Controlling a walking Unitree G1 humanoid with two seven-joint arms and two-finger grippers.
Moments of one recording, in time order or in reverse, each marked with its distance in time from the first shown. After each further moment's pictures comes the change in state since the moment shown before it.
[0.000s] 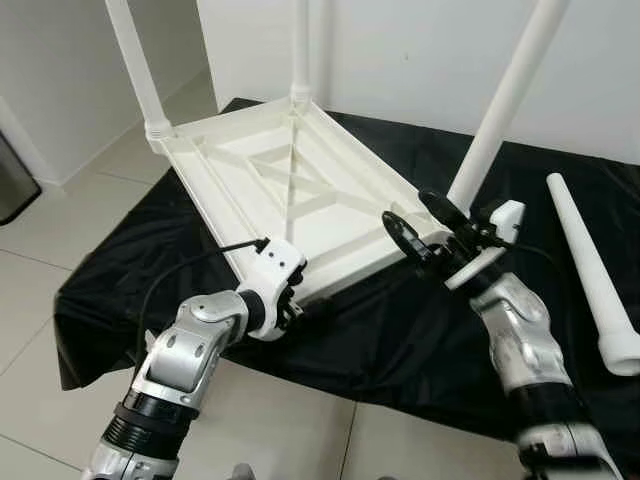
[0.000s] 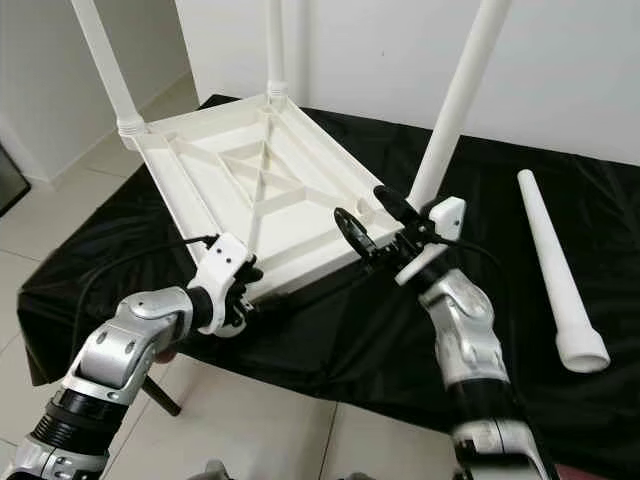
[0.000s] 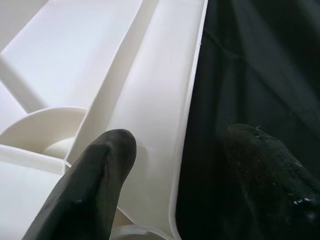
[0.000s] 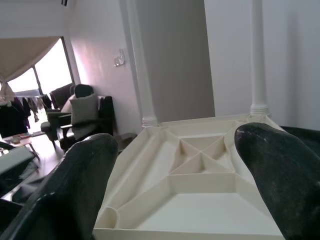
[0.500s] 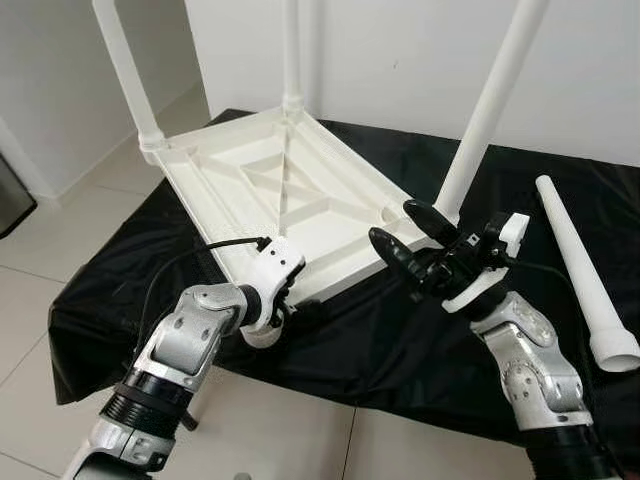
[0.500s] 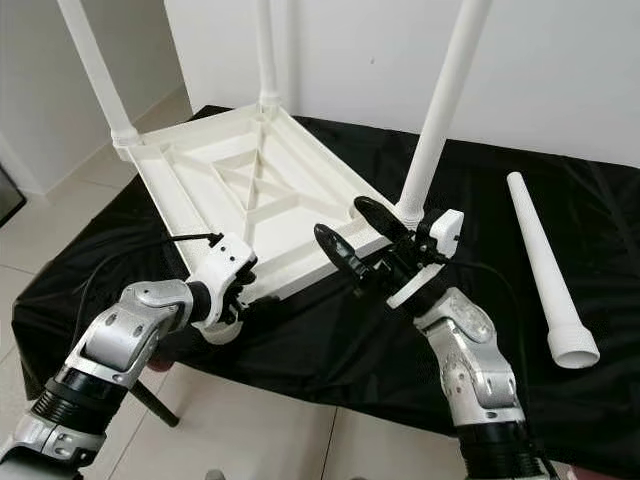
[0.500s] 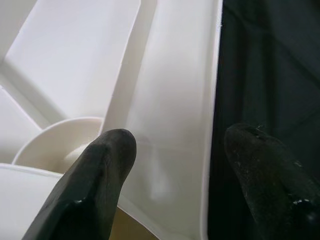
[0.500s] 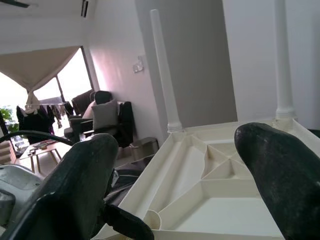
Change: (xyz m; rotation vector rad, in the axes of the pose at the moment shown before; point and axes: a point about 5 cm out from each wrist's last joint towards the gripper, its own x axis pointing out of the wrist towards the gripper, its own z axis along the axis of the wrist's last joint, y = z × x) left arm 0.006 0.013 -0.007 0.047 0.171 0.025; right arm -0.004 0.032 0.017 0.075 0.018 0.073
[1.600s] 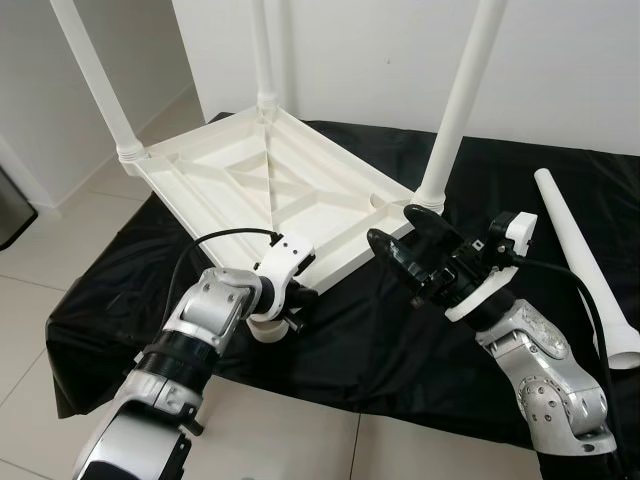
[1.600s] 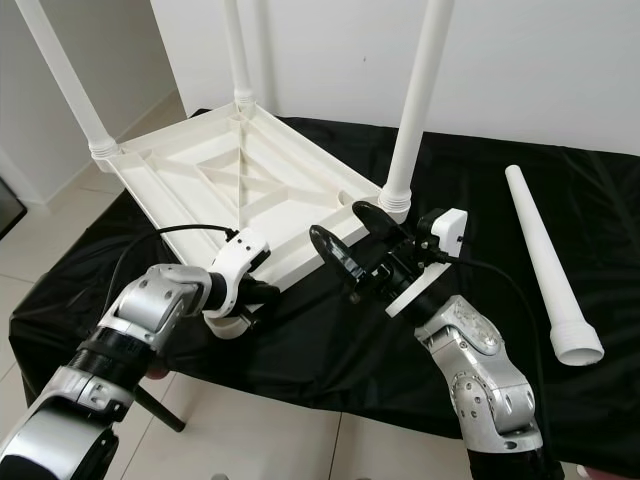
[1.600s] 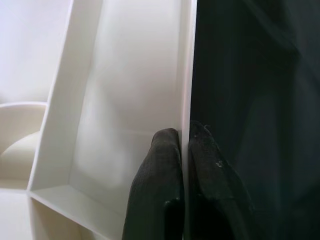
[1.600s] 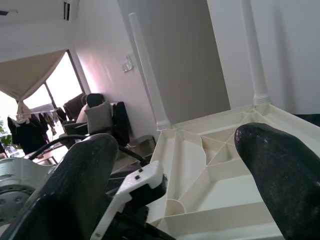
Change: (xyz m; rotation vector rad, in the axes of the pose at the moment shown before) left arm 0.033 0.011 0.023 -0.150 0.050 -0.105; right arm 0.001 0.018 0.017 0.034 0.022 -0.048
